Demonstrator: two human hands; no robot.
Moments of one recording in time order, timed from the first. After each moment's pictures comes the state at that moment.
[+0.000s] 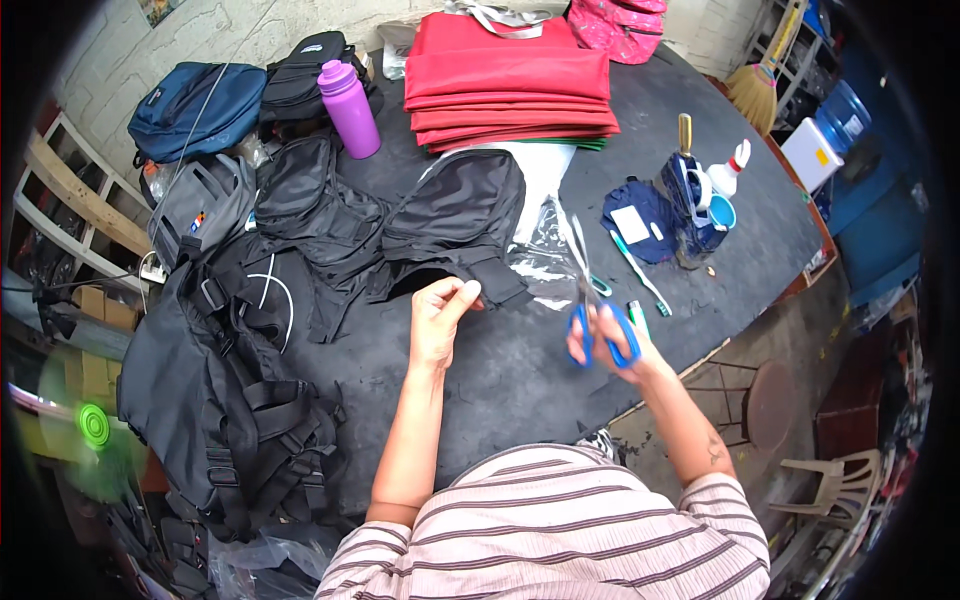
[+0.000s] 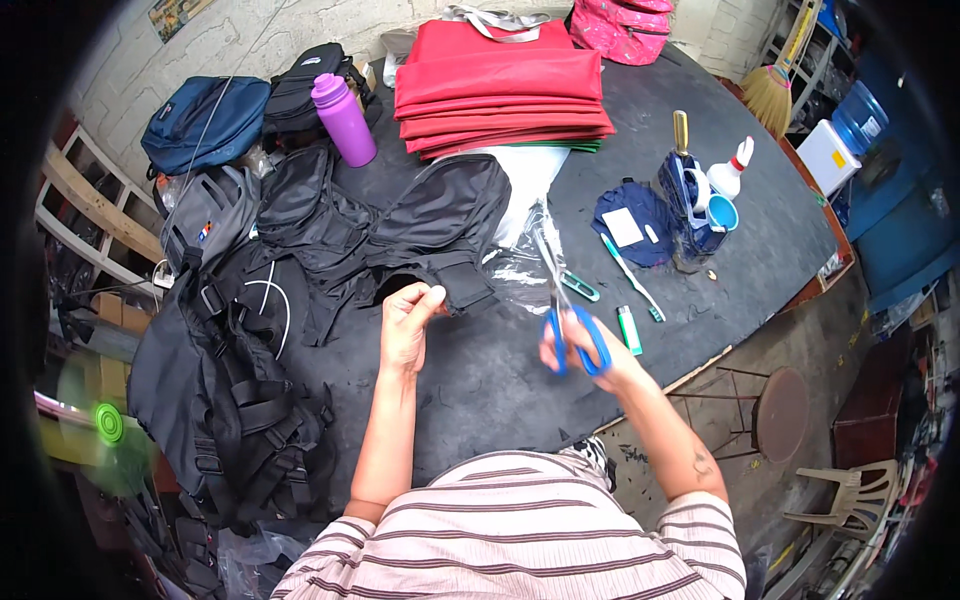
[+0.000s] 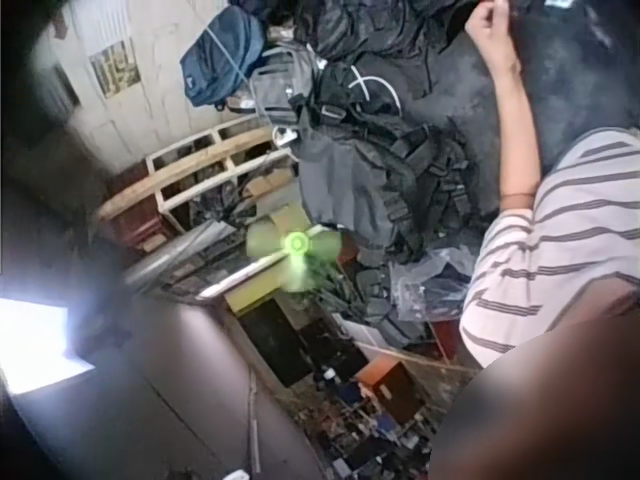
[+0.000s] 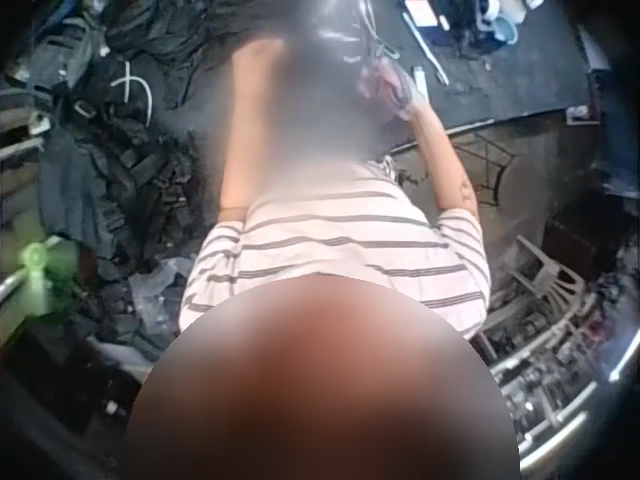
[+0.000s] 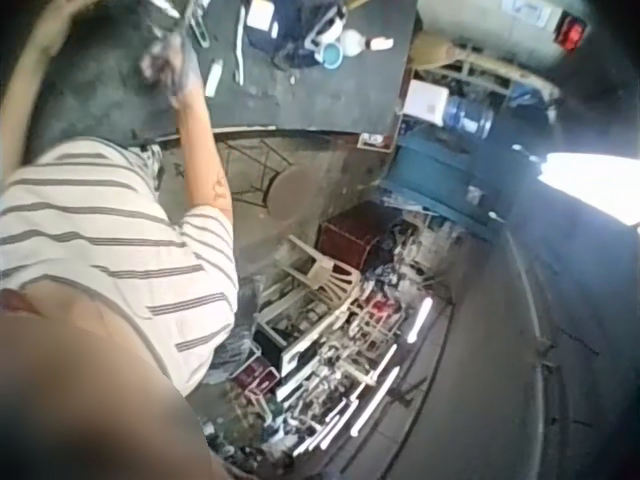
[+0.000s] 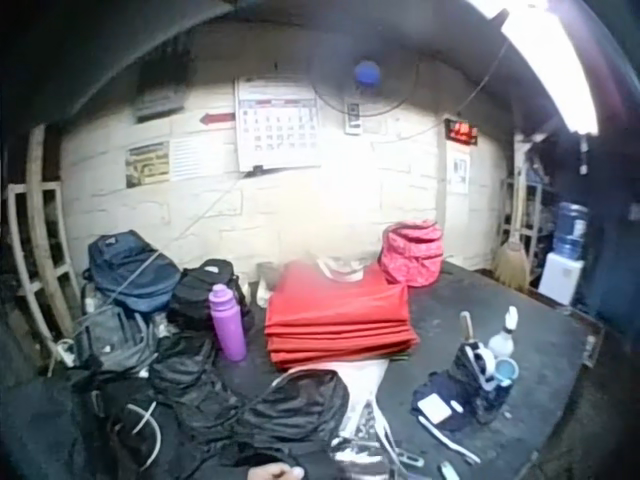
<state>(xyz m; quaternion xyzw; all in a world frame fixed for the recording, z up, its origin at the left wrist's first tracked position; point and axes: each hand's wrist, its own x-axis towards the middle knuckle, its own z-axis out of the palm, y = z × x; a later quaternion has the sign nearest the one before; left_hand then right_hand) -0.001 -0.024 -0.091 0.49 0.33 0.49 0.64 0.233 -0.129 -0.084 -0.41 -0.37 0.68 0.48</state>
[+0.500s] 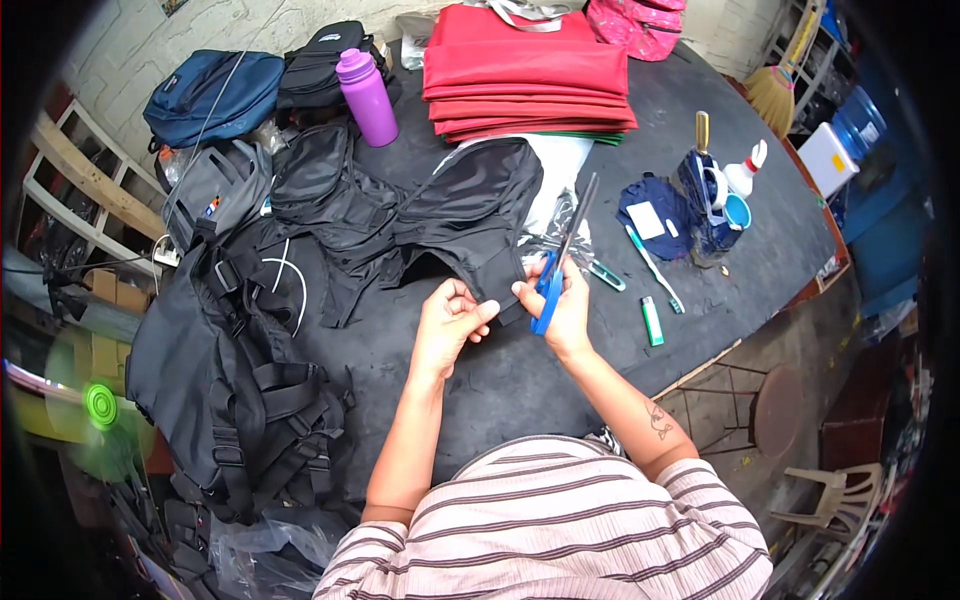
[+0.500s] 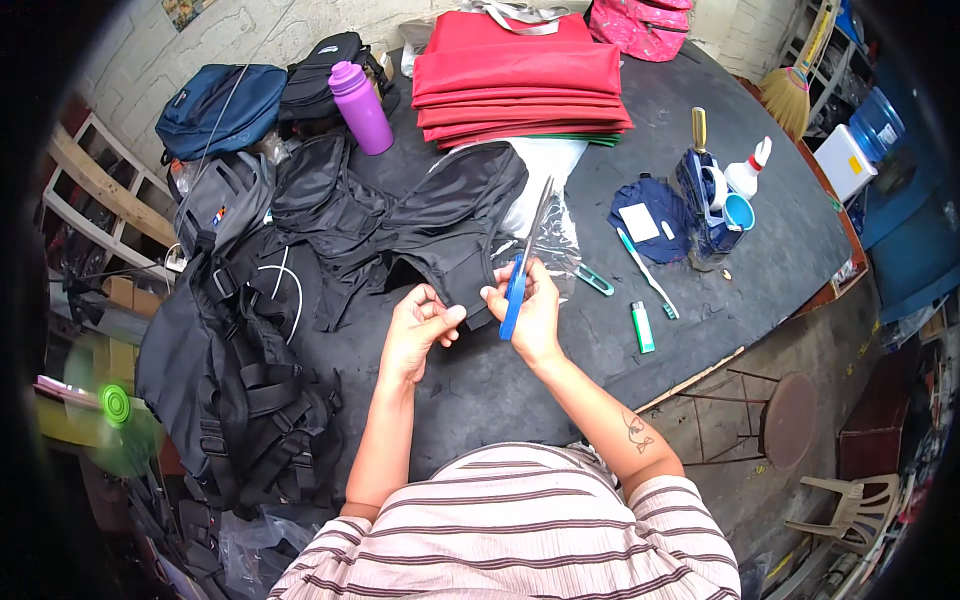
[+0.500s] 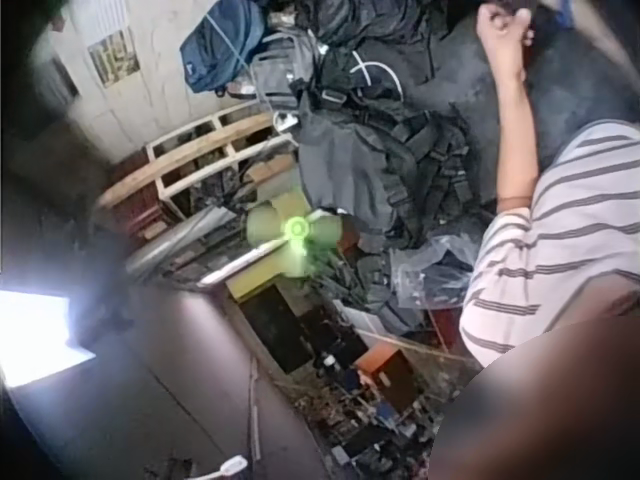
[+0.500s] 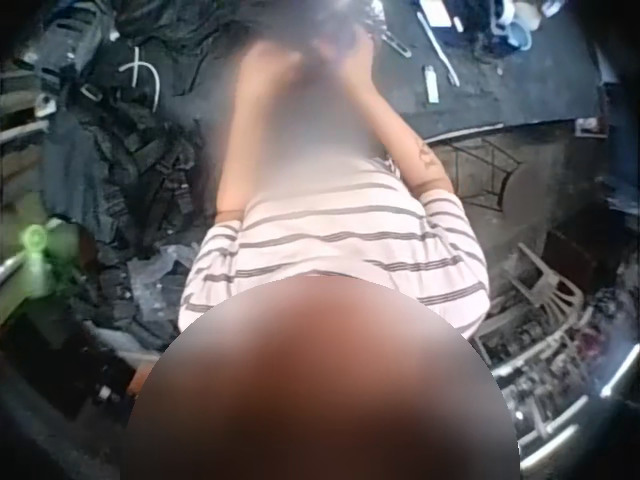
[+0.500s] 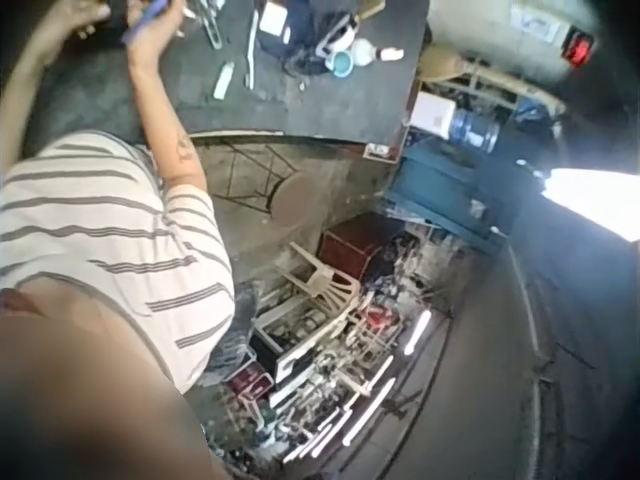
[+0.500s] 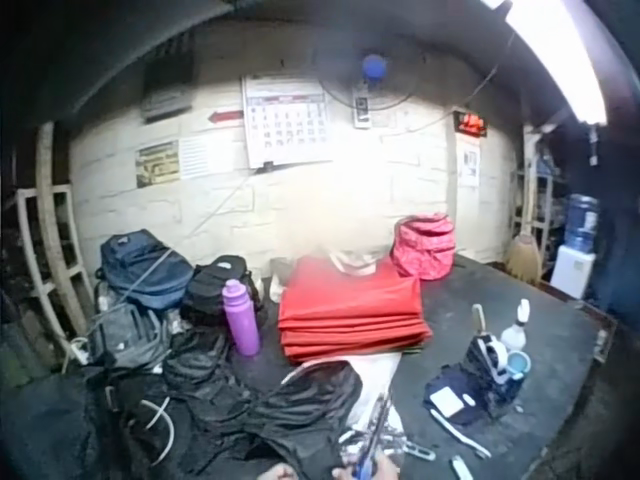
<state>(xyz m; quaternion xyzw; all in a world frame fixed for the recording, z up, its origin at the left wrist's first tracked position) -0.022 -0.042 -0.083 0.45 0.40 0.40 0.70 0.139 -0.068 -0.096 -0.48 -0.39 0.41 0.67</state>
